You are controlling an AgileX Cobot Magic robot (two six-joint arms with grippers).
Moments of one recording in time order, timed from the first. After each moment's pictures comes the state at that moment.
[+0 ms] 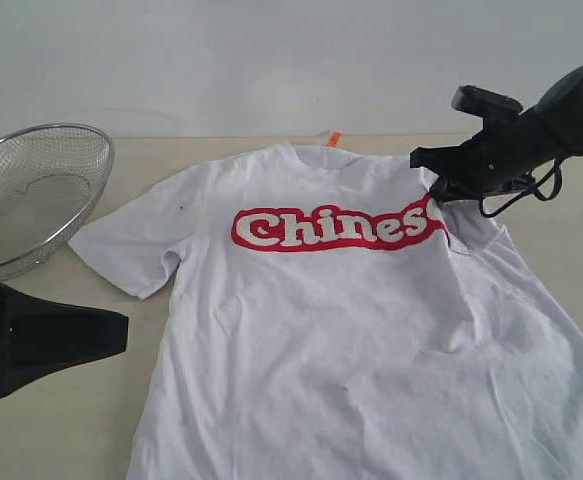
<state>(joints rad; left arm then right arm) -0.20 0.95 -0.41 -1.32 0.78 1.07 -0.10 2.26 -1.56 0.77 0.48 -0.56</state>
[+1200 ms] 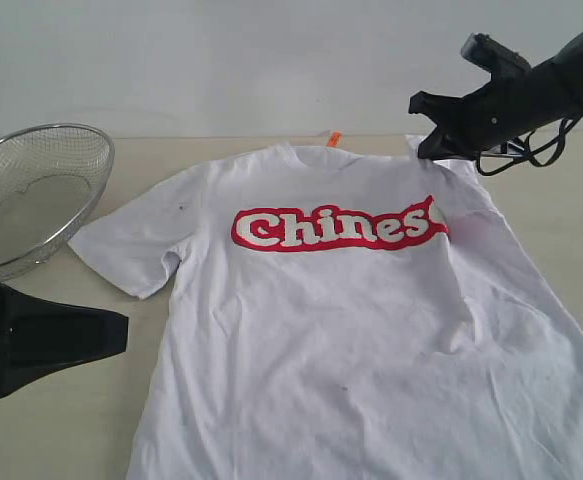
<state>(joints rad) -0.20 0.95 -0.41 -1.32 0.78 1.07 -0.11 2.19 -1.61 0.90 0.59 -0.54</state>
